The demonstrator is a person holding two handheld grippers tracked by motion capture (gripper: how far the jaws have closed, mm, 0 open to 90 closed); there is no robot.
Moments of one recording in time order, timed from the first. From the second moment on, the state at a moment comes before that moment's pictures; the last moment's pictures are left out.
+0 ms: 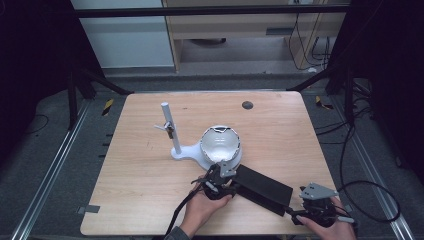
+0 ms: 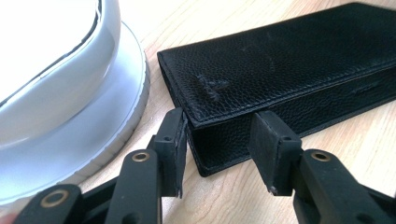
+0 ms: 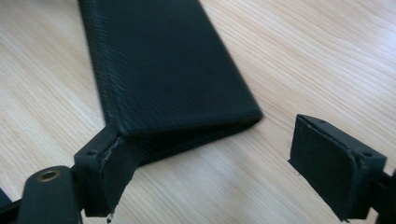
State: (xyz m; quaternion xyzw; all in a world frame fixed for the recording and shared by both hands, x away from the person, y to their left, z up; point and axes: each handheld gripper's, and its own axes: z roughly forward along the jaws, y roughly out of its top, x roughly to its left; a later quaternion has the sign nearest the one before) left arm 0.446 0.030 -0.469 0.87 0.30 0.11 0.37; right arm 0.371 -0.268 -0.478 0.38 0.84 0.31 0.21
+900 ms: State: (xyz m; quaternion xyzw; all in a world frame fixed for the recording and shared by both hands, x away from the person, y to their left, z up) left arm 0.449 0.032 -0.461 0.87 0.31 0.10 0.38; right arm 0.416 -0.176 -0.468 0.31 0.90 0.24 0.22
